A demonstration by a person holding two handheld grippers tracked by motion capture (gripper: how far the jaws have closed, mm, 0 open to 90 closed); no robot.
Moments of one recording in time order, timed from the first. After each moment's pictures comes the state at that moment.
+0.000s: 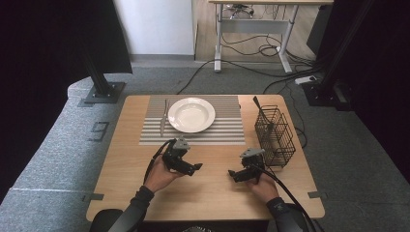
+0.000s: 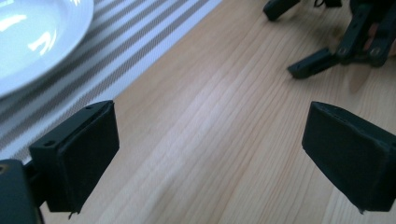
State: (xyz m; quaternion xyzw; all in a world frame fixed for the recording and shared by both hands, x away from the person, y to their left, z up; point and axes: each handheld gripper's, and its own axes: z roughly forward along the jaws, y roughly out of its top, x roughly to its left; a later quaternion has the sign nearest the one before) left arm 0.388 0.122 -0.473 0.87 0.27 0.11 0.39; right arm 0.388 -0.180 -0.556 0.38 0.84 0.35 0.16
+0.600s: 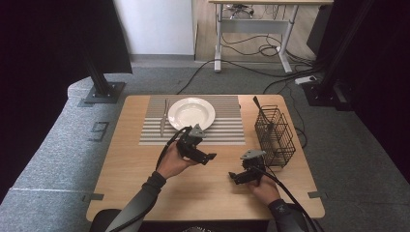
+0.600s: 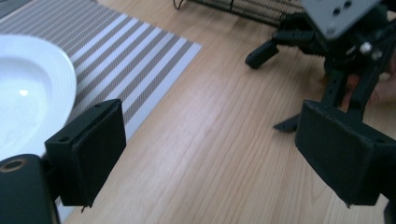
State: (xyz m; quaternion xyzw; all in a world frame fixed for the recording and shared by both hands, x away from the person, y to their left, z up) left arm 0.409 0.074 -0.435 0.89 0.23 0.10 0.39; right arm 0.380 -0.182 -0.556 0.38 0.84 0.35 0.15
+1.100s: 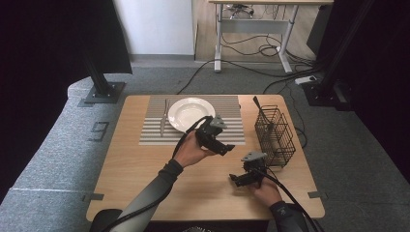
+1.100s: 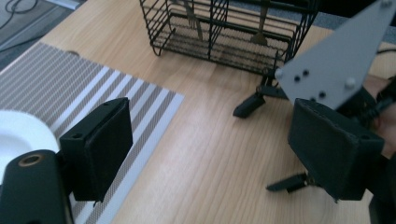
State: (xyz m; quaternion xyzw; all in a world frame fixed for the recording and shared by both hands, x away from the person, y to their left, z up) left arm 0.424 0.016 -0.402 0.90 0.18 0.11 0.39; right arm 0.373 -0.185 -0.557 0.37 0.84 0.36 0.15
